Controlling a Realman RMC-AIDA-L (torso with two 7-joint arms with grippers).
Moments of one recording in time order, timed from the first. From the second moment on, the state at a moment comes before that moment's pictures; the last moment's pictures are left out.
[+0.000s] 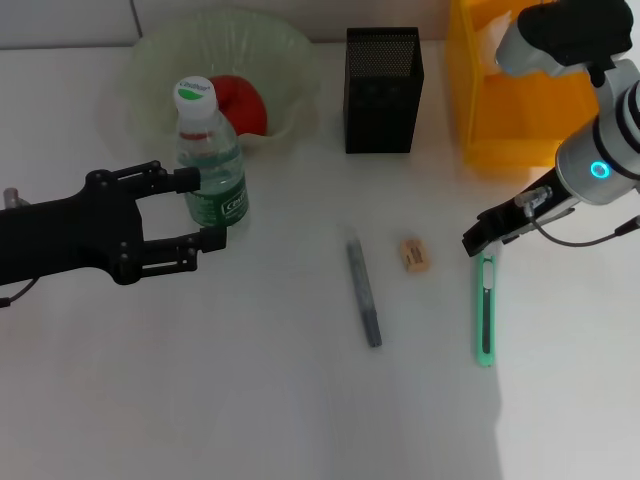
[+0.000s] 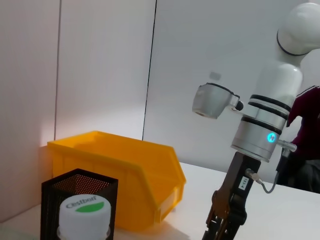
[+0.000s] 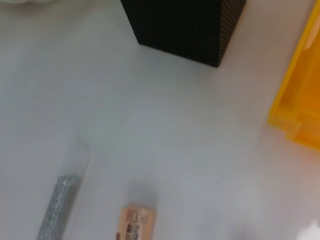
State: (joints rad) left arm -0.38 -2.01 0.82 0.70 1.76 1.67 -1.23; right arm 0.70 2.09 -1.38 -1.07 -2.68 -1.36 2.91
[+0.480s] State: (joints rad) left arm -0.38 -2.01 0.82 0.70 1.76 1.67 -1.21; right arm 0.69 2.09 -1.44 -1.07 -2.66 -1.36 2.95
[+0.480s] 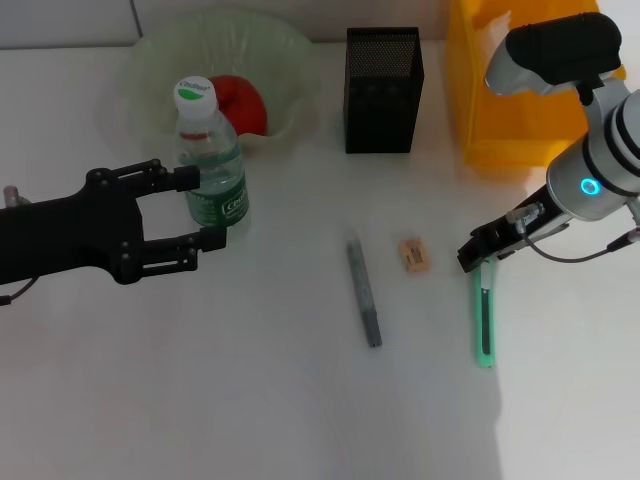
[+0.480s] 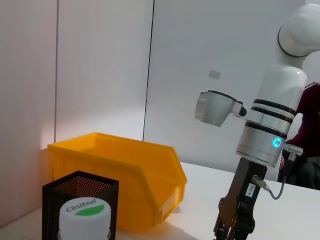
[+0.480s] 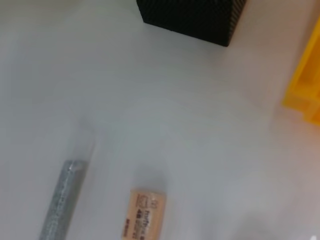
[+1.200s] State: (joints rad) left arm -0.39 -2.02 0.82 0.69 1.76 1.65 -1.19; right arm 0.69 2.09 -1.45 -1.04 -2.65 -1.32 2.95
